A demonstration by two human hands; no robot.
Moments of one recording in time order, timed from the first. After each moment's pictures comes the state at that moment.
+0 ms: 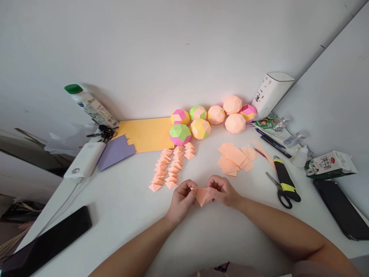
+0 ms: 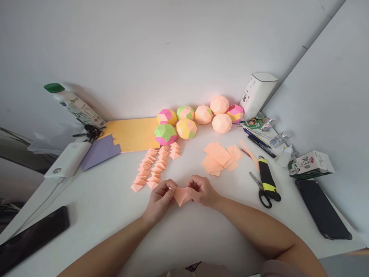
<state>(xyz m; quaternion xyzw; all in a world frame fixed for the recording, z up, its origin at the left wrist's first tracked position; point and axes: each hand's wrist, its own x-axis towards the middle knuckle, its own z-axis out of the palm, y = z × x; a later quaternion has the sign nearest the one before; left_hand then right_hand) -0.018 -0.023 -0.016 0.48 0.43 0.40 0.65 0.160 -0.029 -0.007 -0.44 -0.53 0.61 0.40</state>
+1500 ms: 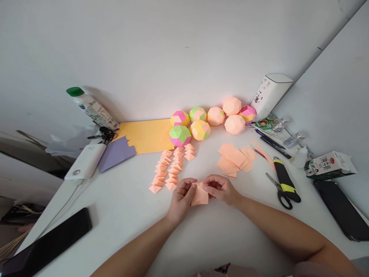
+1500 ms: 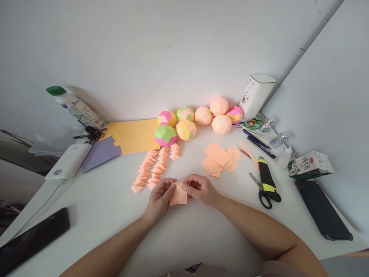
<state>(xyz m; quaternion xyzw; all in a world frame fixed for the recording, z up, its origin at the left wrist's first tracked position) -0.015 -0.023 -0.021 0.42 0.43 0.44 0.66 0.159 -0.025 -0.006 -0.42 -0.49 0.64 0.43</state>
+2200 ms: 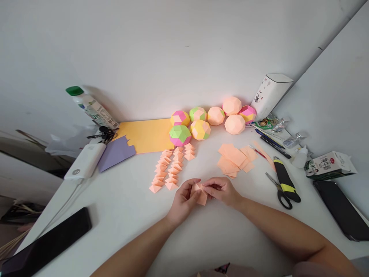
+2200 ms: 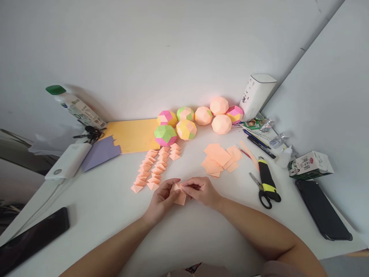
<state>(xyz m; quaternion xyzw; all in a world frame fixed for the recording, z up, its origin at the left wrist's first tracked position) -0.018 -0.024 -0.017 0.47 0.41 0.38 0.68 0.157 -0.027 -0.009 -0.43 -0.53 0.58 0.44</state>
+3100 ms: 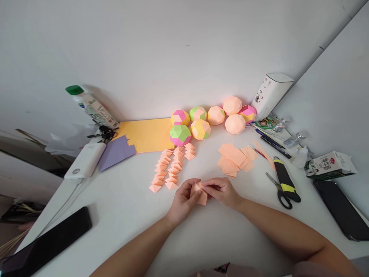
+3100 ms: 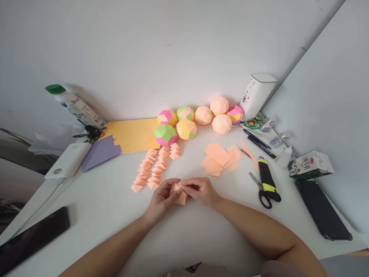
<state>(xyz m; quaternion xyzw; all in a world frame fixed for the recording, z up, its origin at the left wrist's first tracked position) -0.016 -0.024 -0.015 0.45 0.39 0.38 0.71 0.154 -0.028 -0.010 -0.45 -0.55 0.53 0.46</state>
